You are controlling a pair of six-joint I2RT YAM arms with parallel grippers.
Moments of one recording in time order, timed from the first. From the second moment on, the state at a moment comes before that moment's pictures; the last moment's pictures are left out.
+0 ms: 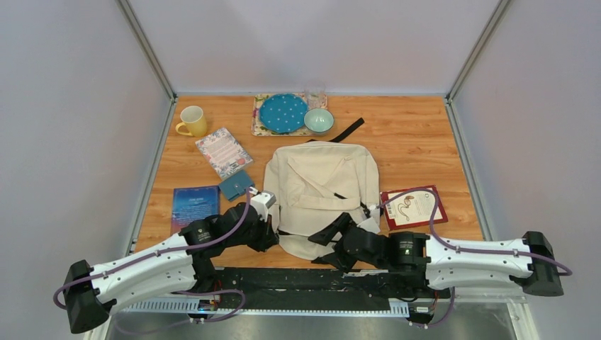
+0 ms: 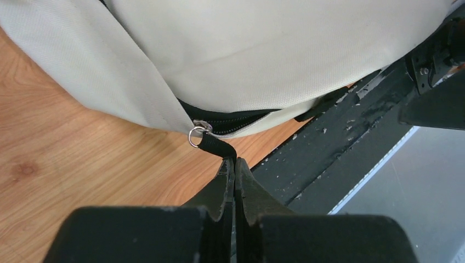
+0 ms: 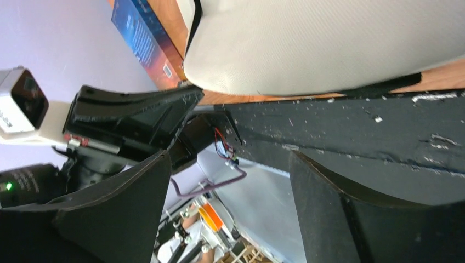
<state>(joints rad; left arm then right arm) -1.00 0.72 0.45 -0.47 0.01 -0.61 1.41 0.81 0.55 -0.49 0.34 1.96</state>
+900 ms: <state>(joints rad) -1.00 0.65 0.47 -0.45 0.11 -0.56 1.38 1.26 0.62 -0.28 0.50 2.03</state>
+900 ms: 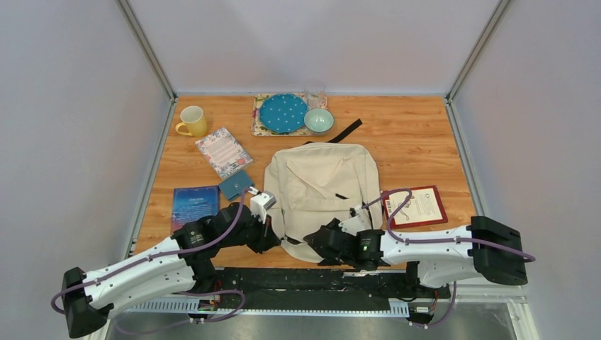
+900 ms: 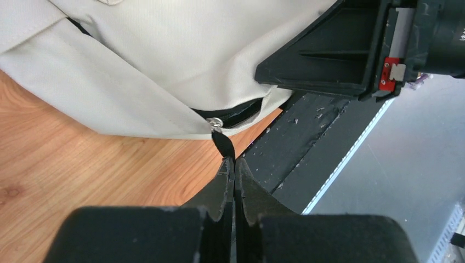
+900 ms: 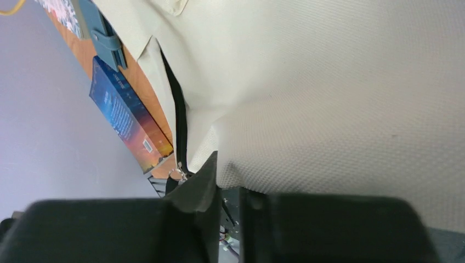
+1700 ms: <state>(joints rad) -0.87 0.83 0.52 -0.55 -0.22 -0.49 1.37 1.23 0.47 0.01 0.46 2.05</state>
